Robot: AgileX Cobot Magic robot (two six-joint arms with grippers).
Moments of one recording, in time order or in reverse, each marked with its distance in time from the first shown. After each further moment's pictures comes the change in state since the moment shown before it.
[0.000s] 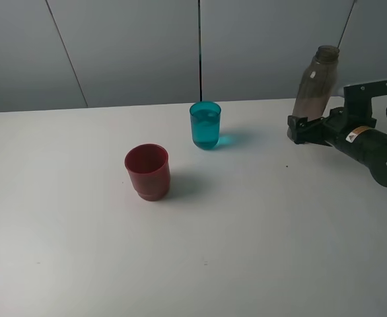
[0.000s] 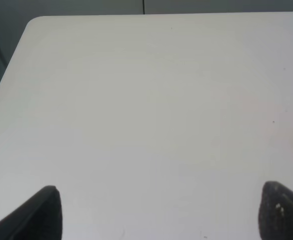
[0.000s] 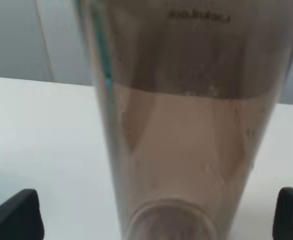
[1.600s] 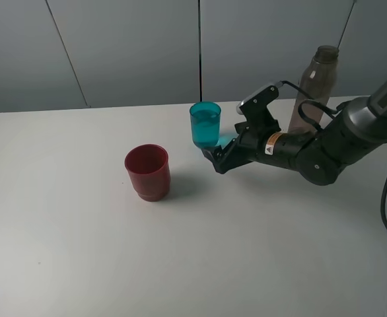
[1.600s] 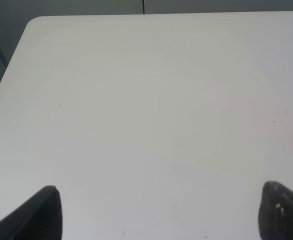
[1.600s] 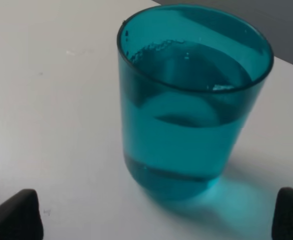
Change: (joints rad) left arm 0.000 0.000 0.000 0.000 0.000 0.004; right arm 0.417 0.049 -0.167 -0.121 0.243 -0.002
